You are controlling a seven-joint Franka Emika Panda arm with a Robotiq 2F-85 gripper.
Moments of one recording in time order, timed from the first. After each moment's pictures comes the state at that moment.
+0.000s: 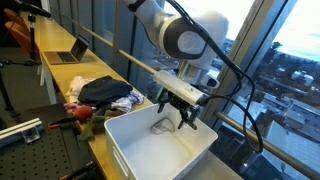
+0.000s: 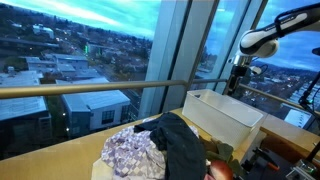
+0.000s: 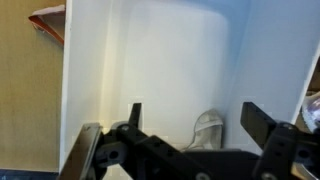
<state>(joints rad) -0.22 0.43 -0.09 -1.74 0.01 2.07 -0.55</state>
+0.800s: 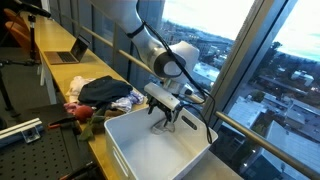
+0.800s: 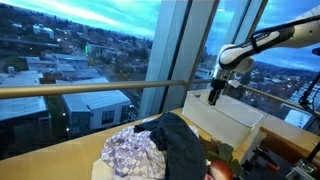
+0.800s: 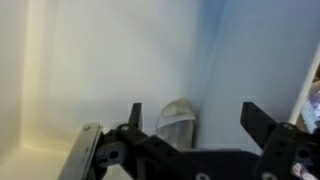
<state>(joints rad) -0.15 0.64 -0.01 -1.66 0.01 2.17 -0.45</state>
